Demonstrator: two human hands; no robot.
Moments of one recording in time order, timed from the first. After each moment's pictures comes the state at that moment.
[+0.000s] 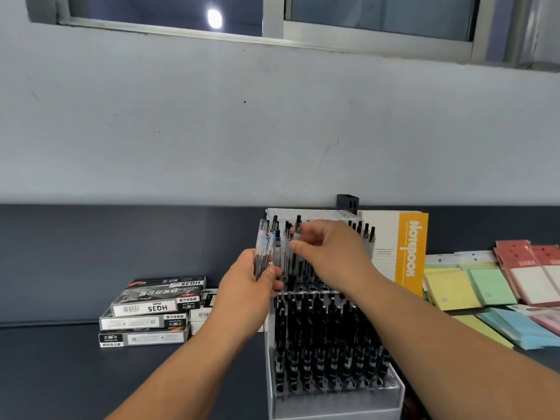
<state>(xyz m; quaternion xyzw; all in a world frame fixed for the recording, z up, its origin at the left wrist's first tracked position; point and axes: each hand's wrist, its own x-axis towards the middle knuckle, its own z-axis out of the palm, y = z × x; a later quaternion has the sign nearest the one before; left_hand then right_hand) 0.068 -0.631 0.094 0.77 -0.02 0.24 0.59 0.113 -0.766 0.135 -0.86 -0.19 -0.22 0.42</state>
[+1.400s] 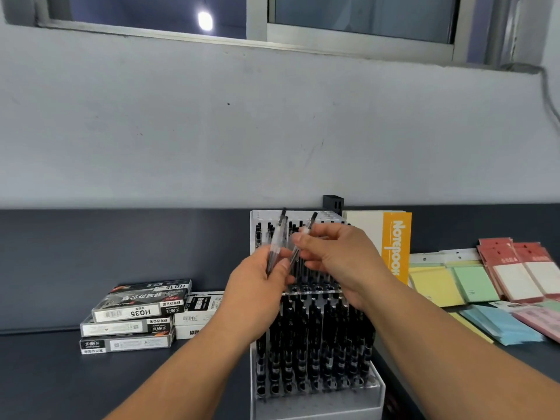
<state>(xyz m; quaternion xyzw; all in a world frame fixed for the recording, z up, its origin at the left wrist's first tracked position) 0.068 -0.662 0.103 0.81 -0.08 0.24 0.53 0.101 -0.795 0.140 -0.72 -0.12 -0.09 0.68</state>
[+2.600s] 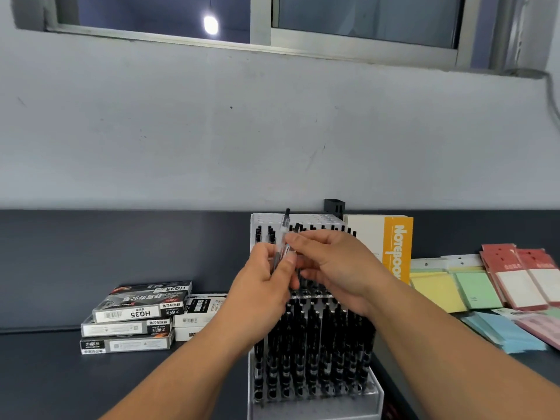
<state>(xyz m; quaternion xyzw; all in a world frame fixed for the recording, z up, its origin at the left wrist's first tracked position) 0.069 -0.666 0.104 0.75 -0.14 0.20 0.62 0.093 -0.796 0.146 -0.70 -0.19 0.03 0.69</state>
